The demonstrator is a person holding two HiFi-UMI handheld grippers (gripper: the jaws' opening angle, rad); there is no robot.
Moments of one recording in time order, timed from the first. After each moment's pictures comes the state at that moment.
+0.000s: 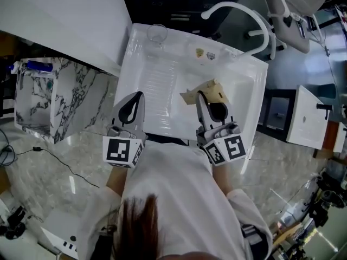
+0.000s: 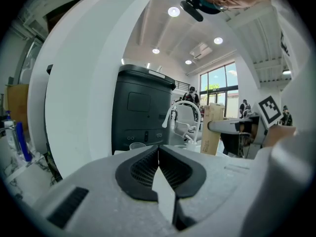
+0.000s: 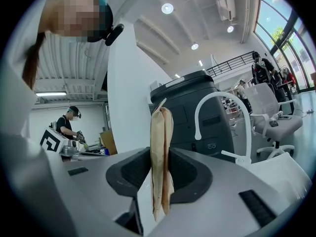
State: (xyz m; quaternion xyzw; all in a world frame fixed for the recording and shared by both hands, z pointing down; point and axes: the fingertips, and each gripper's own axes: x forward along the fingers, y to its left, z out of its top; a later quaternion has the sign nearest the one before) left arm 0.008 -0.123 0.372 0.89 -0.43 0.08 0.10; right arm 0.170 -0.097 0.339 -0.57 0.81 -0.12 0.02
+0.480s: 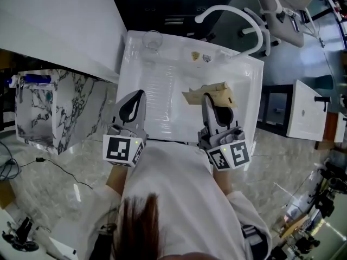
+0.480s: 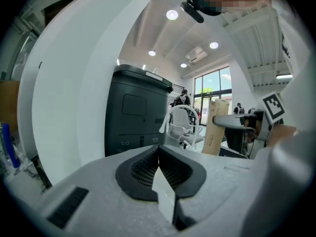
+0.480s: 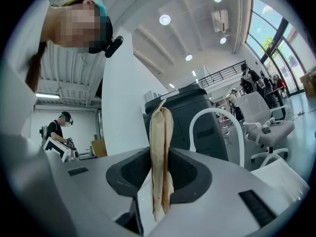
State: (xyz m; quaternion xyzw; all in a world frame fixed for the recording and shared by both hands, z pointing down) left arm 0.017 -0.148 0.359 0.91 -0.39 0.07 0.10; right arm 0.181 -0.100 0.303 -0.61 0.78 -0.10 0.06
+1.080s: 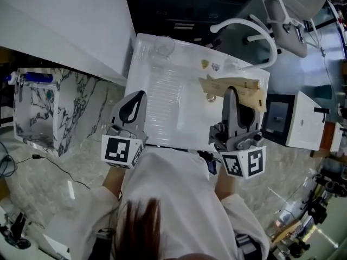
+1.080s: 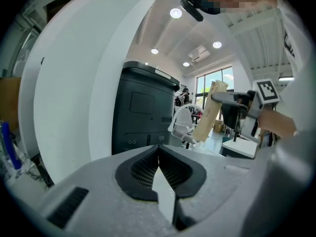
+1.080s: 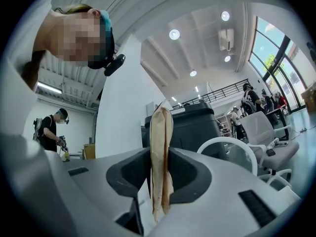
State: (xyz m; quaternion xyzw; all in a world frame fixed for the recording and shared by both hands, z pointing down) left arm -0.012 -0.182 0.366 0.91 -0.39 0.08 0.11; right arm 0.177 -0.147 0.234 -0.63 0.77 -0.01 0.09
